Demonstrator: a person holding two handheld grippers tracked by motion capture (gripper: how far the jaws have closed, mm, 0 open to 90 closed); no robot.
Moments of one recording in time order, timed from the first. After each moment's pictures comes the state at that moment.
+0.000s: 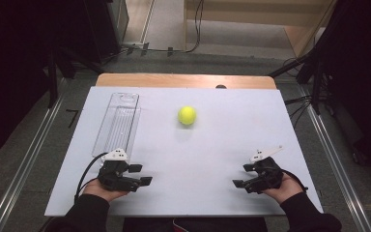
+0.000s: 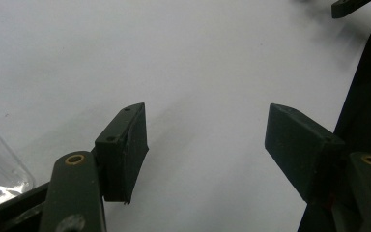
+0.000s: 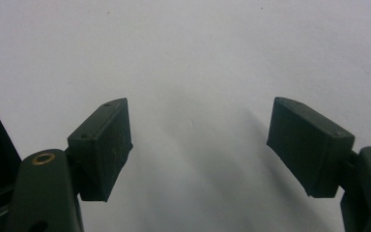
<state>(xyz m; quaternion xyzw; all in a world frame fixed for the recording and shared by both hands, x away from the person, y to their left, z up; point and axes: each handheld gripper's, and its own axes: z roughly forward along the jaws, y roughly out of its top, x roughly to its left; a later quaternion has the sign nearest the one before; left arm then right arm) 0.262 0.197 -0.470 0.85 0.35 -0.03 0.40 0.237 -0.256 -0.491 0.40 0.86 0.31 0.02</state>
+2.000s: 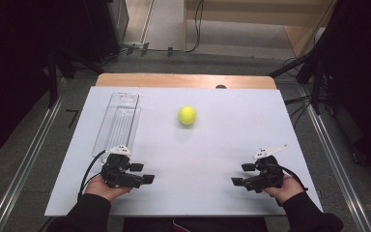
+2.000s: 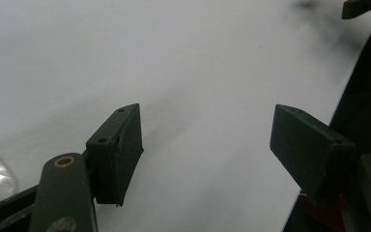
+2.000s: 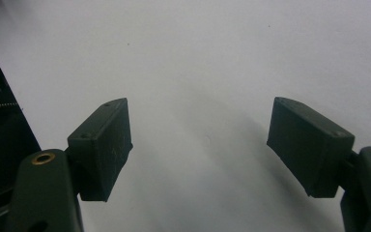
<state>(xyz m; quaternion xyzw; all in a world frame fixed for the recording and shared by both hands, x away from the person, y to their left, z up) 0.272 0.188 -0.464 0.84 0.38 -0.07 0.37 0.238 -0.260 -0.490 0.42 0.83 0.36 -0.01</state>
